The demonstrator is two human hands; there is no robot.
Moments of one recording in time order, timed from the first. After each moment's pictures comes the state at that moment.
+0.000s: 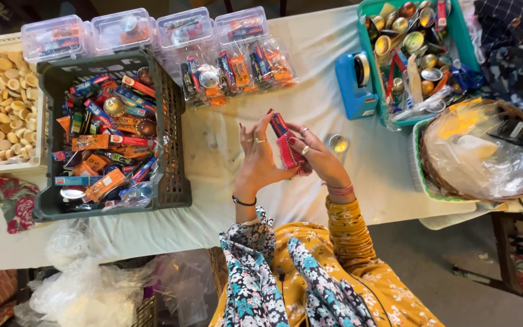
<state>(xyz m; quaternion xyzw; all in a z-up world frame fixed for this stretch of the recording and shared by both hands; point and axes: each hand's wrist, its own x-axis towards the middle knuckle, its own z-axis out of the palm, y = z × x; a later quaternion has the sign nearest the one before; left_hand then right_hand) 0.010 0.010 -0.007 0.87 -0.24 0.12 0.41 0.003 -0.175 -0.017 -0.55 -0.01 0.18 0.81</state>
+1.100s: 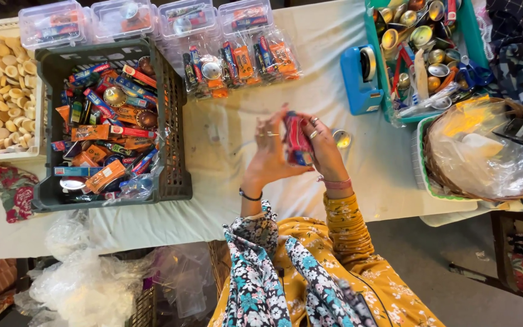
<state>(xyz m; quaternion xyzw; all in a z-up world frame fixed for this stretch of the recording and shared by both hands) 0.012 0.000 -0.017 0.85 -0.28 0.09 0.44 0.016 -0.169 -0.046 -0.42 0.03 0.09 0.90</state>
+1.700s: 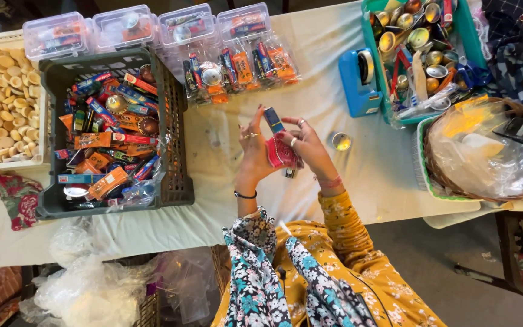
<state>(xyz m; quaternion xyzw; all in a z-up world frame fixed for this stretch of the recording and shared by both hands) 0.028 0.019 -0.048 0.87 -0.20 0.11 0.43 0.034 -0.154 -0.063 -0.62 0.04 0.14 0.77</state>
